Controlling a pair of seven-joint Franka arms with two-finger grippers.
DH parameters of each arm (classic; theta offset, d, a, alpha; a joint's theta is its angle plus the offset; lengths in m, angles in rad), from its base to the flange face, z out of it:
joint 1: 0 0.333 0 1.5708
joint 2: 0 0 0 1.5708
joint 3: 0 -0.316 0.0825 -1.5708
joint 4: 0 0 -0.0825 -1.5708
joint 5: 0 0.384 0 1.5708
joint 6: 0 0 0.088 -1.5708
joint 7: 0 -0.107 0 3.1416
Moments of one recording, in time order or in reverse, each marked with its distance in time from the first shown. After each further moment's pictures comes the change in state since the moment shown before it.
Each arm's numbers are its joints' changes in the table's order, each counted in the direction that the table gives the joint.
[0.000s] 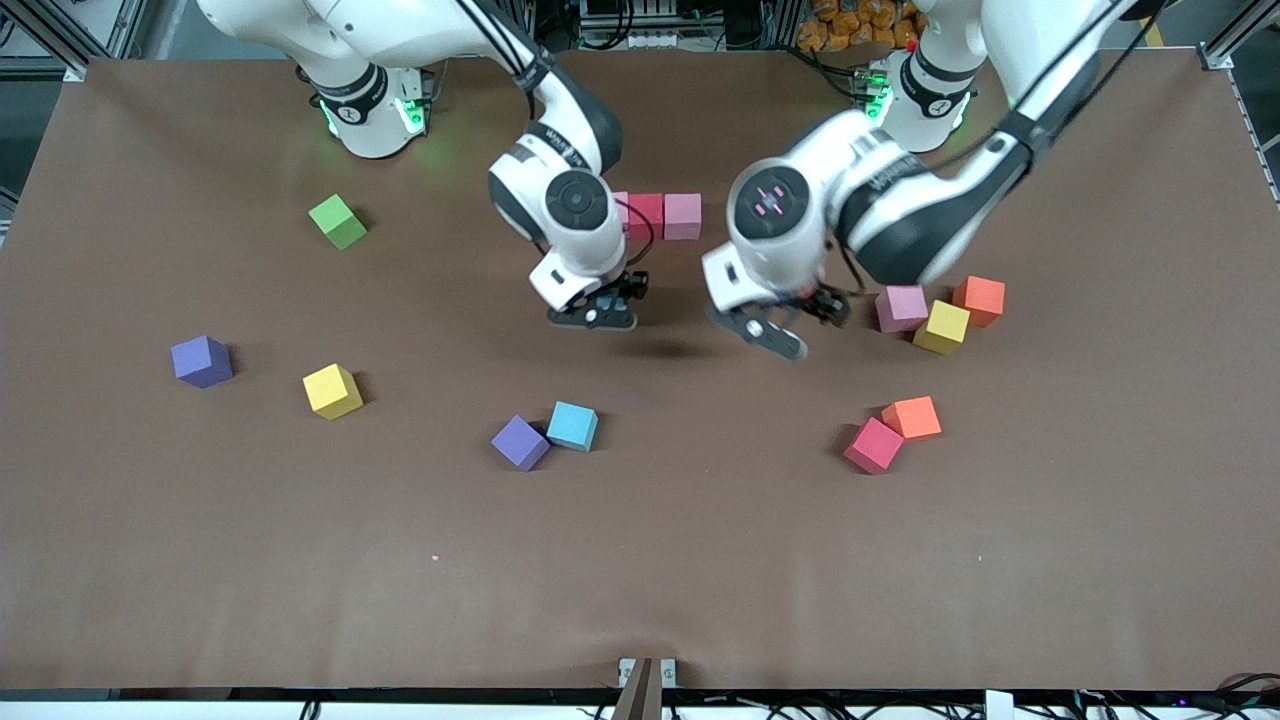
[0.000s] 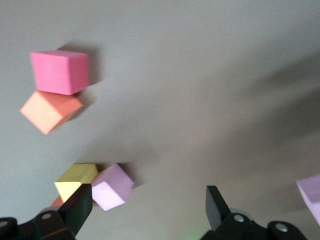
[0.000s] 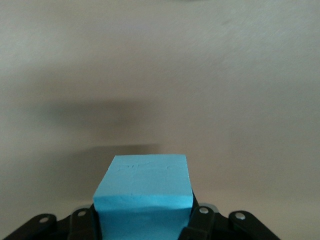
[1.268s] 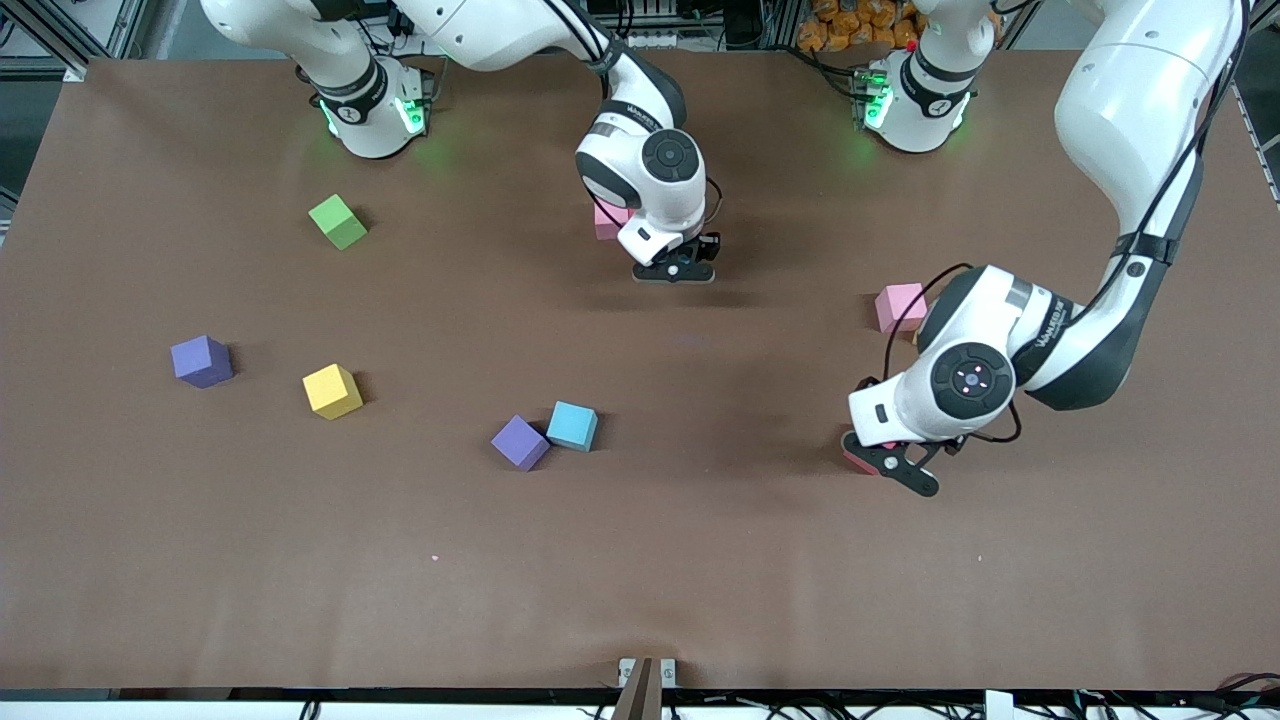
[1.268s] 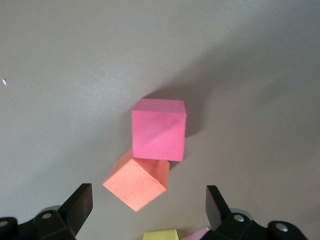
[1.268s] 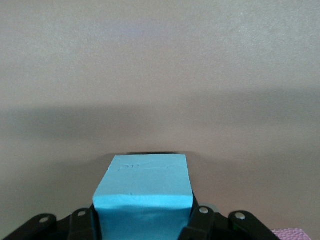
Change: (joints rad) left arm 0.033 -0.129 -0.292 0.112 -0.007 0.246 -0.430; right arm 0.195 -0.169 0.002 0.112 -0.021 0.092 -0.149
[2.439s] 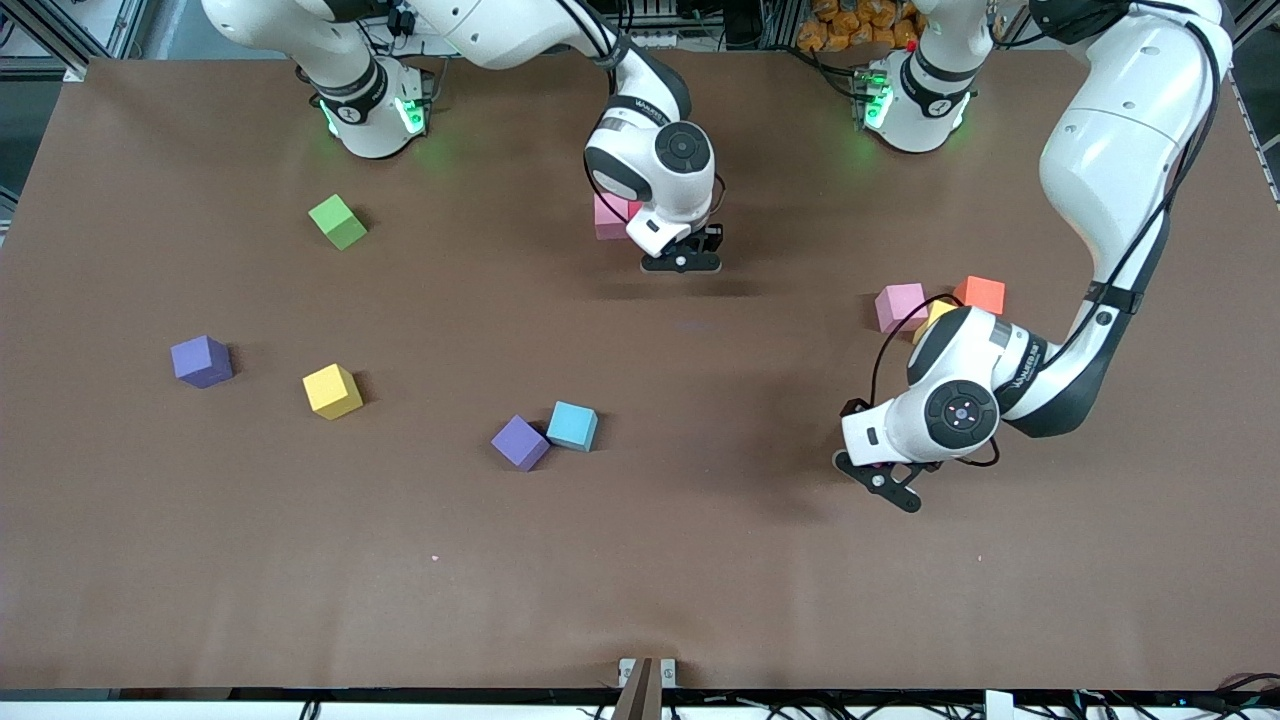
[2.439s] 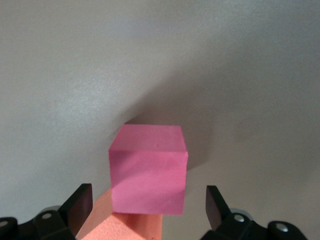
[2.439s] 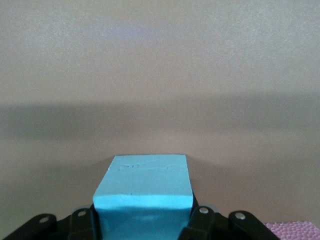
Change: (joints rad) left arm -0.010 -0.115 -0.036 0.000 0.000 0.121 -0.004; right arm 0.032 -0.019 0.001 0.002 -0.018 -0.004 -0.013
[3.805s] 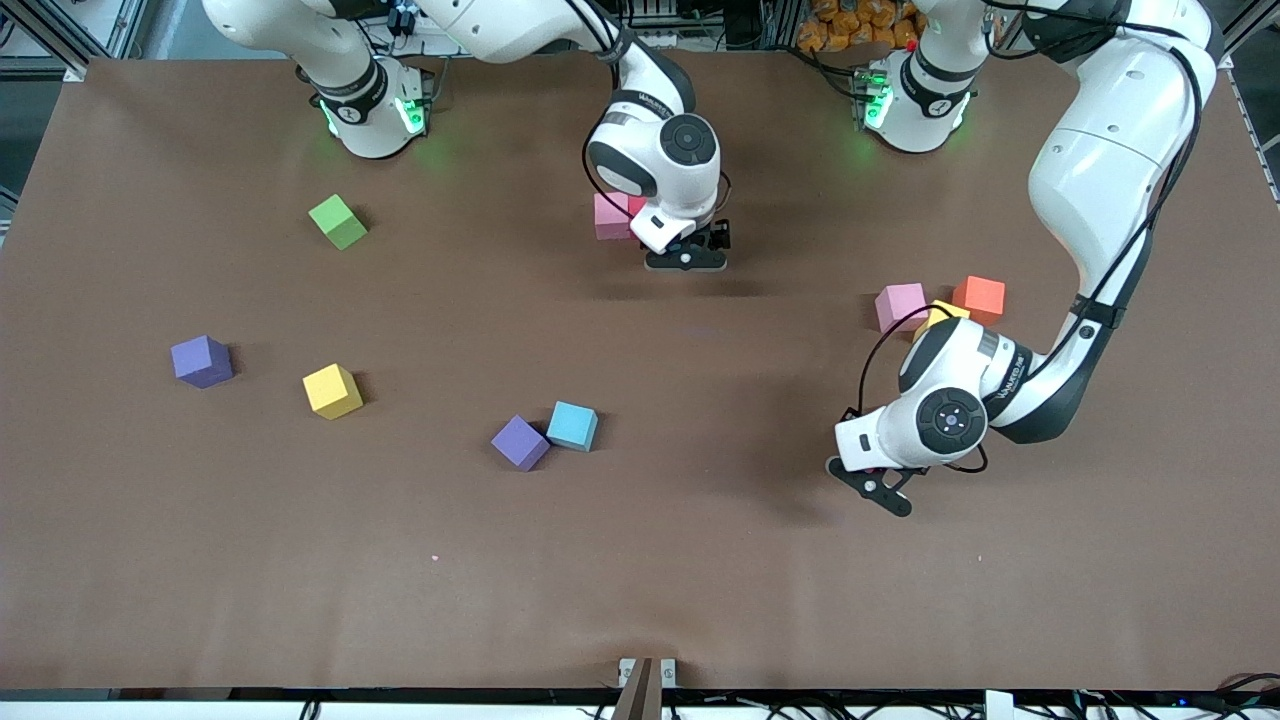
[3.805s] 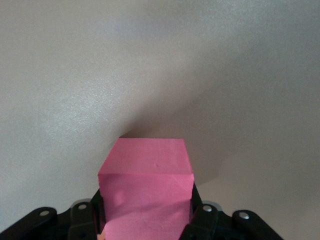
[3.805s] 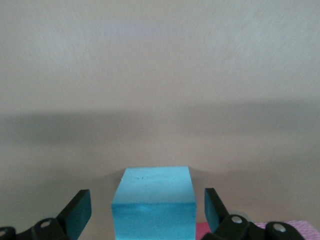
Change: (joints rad) left arm -0.019 -0.036 -0.029 0.004 0.000 0.064 0.029; right arm 0.016 0.032 0.036 0.039 -0.007 -0.048 -0.016
